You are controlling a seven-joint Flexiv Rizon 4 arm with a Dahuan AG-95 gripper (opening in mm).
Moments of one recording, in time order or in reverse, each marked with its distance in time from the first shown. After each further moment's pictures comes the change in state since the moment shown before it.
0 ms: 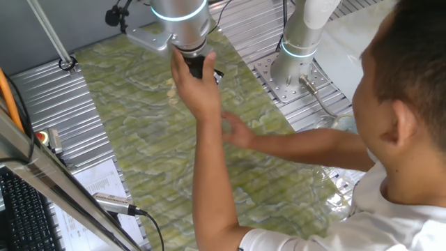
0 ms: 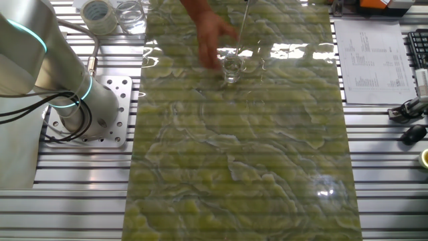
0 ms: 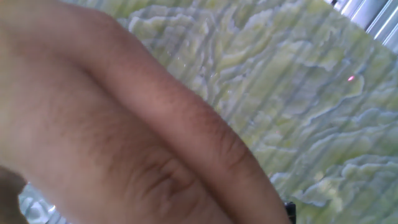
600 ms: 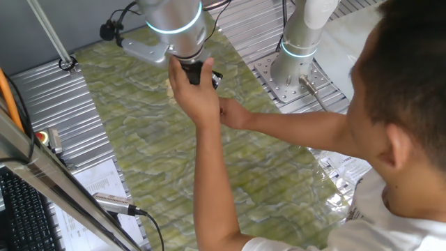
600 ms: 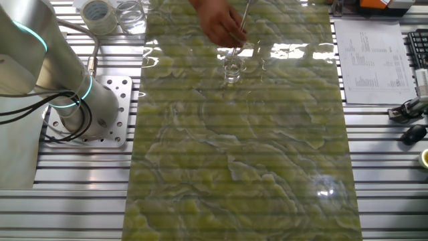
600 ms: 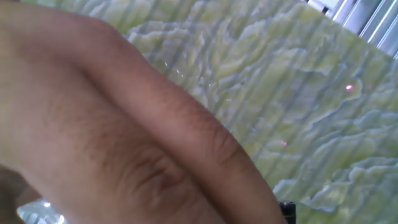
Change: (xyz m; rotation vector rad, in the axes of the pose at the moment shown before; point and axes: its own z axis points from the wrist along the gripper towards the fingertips) arm -0.002 0.000 0.000 0.057 -0.005 -0.049
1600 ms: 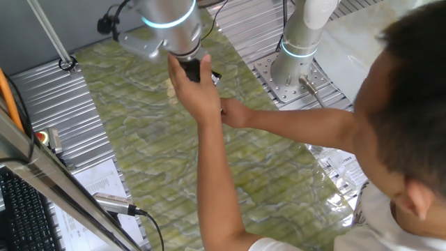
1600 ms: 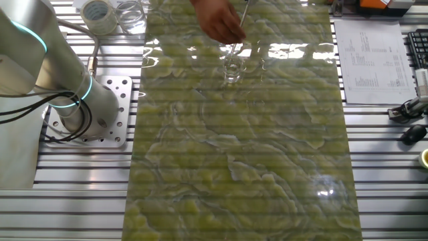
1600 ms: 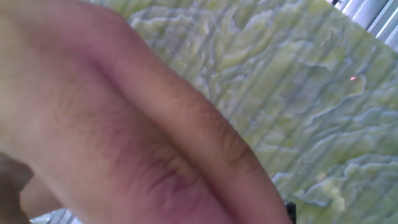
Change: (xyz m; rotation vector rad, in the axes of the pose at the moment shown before) arm -0.003 0.001 0.002 -0.079 0.060 0.035
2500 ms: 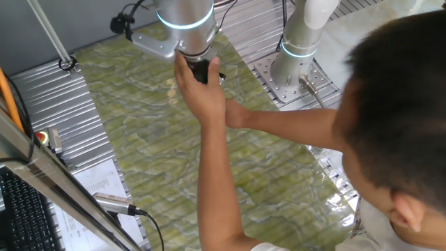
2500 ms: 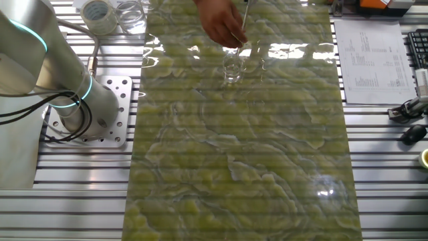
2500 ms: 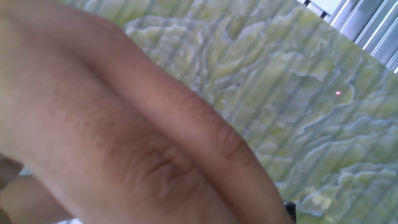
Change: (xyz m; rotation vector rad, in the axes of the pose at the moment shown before) arm 0.001 0.000 0.002 0.057 -0.085 0.003
